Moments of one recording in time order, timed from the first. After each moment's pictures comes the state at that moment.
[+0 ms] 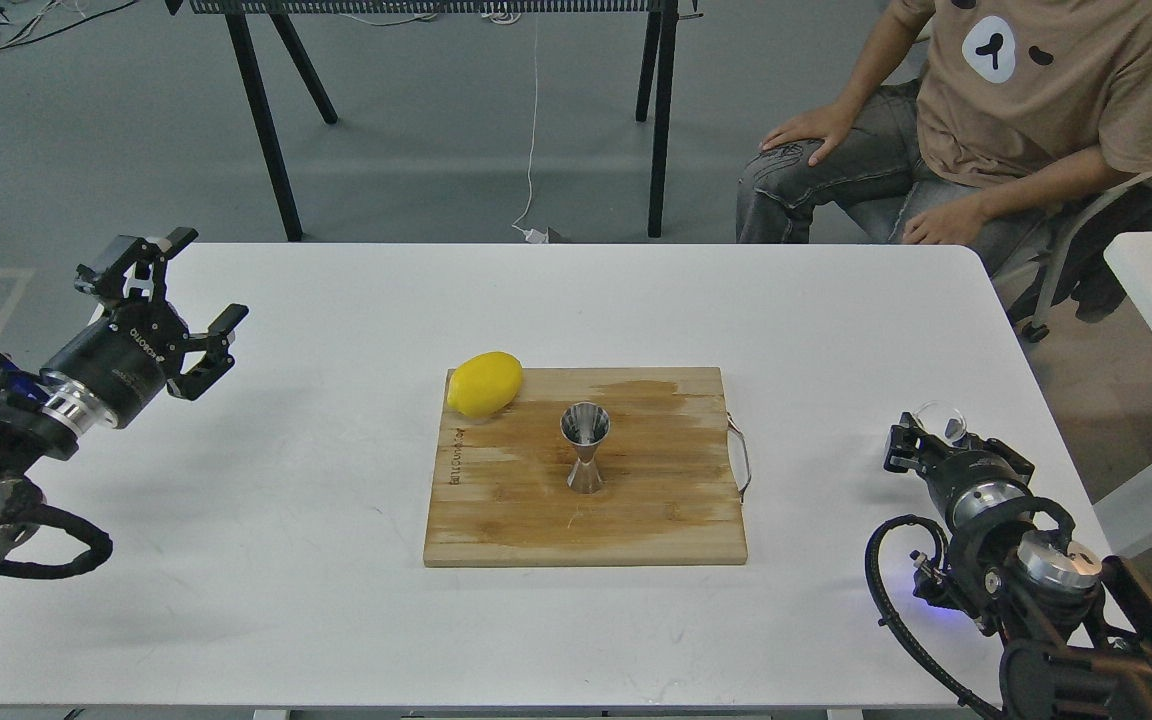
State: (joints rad) left arm -0.48 0.63 -0.69 -0.82 0.33 -0.49 -0.49; right arm 0.14 -0.07 1.49 1.02 0.44 -0.16 0.08
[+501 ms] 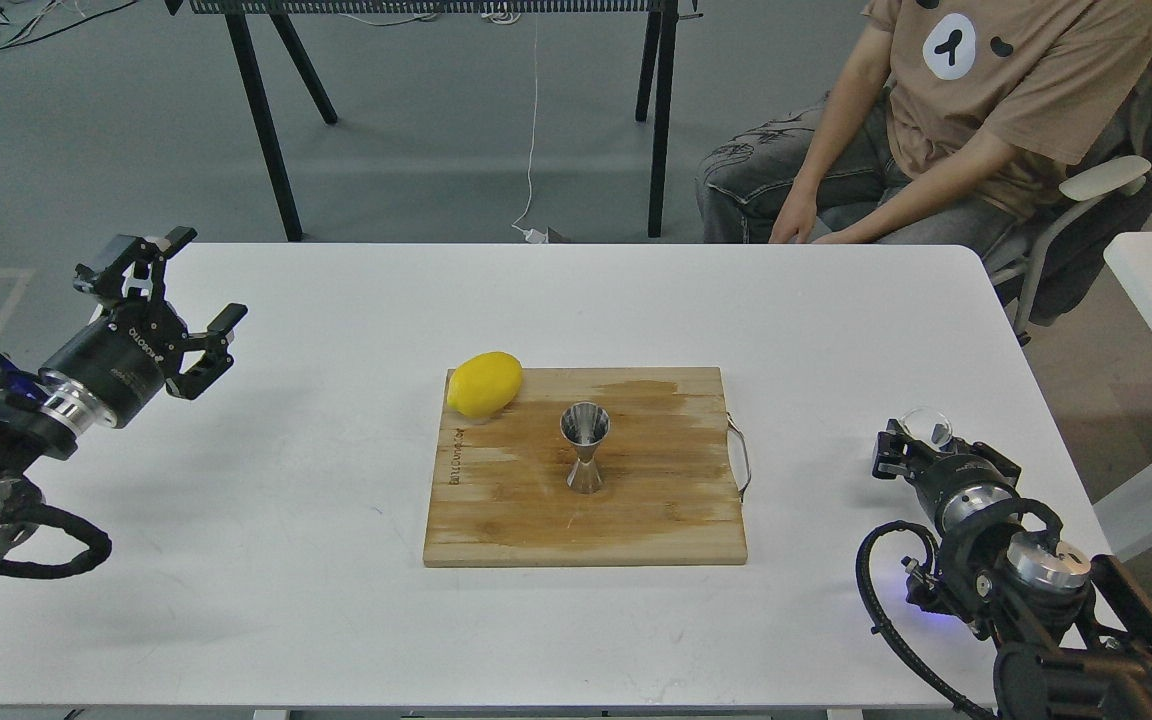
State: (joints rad) left arm -0.48 0.63 -0.69 -0.82 0.33 -0.49 -0.49; right arm 0.14 -0.07 1.46 1.02 0.44 -0.17 0.08
